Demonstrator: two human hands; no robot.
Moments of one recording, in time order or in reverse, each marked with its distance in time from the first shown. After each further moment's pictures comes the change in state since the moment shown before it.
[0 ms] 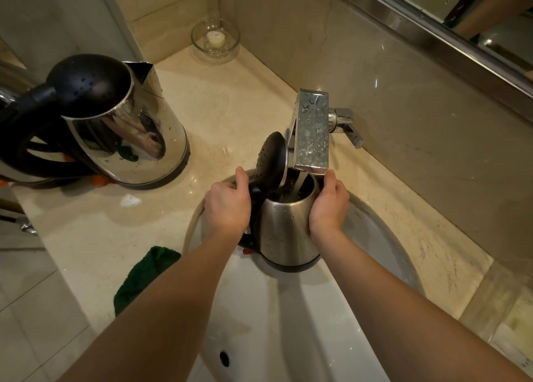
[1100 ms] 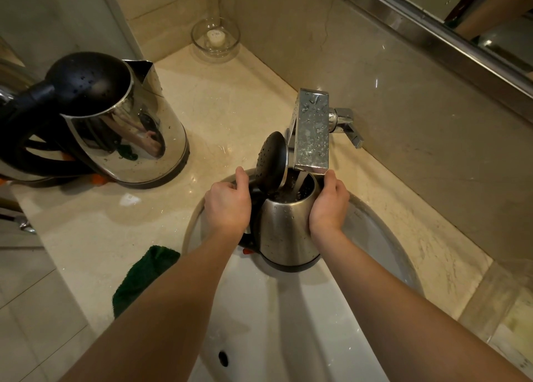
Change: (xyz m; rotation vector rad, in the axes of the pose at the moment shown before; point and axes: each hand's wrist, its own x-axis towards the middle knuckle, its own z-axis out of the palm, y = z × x) left_hand 0.000 -0.002 0.002 -0.006 0.012 0.001; right_hand -0.001 -0.001 0.000 0.005 -0.005 0.004
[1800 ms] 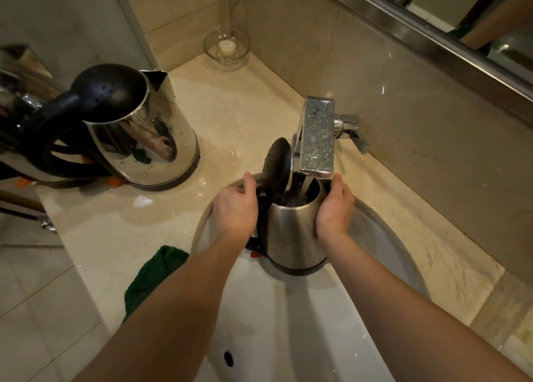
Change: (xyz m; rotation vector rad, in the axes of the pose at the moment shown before) left_hand -0.006 0.007 -0.003 0.006 -0.002 -0.008; right_hand 0.000 -0.004 -0.002 0.008 -0.030 0.017
